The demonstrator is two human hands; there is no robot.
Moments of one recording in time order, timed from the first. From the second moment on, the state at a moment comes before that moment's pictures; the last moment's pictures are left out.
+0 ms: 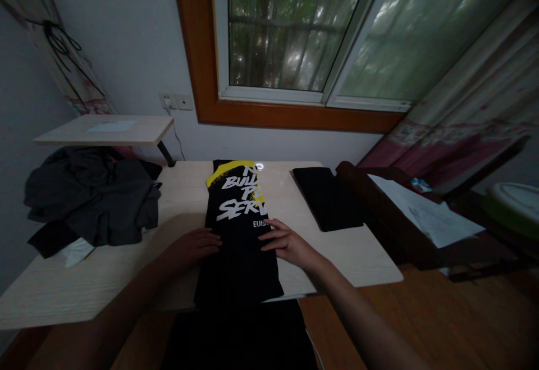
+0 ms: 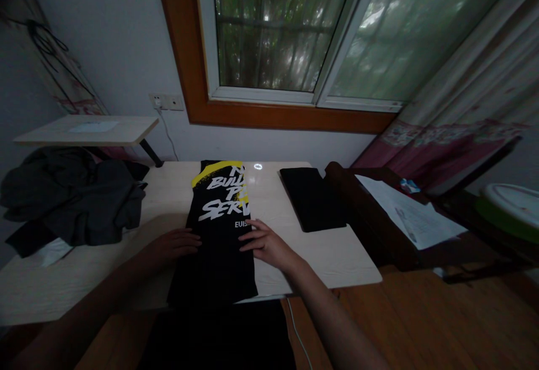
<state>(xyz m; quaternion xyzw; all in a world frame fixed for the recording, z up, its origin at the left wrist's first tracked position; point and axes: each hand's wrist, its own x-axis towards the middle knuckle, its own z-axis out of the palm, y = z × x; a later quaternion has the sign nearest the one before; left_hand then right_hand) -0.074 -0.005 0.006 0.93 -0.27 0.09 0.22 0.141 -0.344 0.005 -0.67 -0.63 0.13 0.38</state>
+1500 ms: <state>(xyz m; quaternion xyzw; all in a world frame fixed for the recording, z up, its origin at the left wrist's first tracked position) -0.087 -0.018 0.053 0.79 0.03 -0.13 0.60 0.136 -0.337 0.046 -0.59 -0.30 0.63 0.41</state>
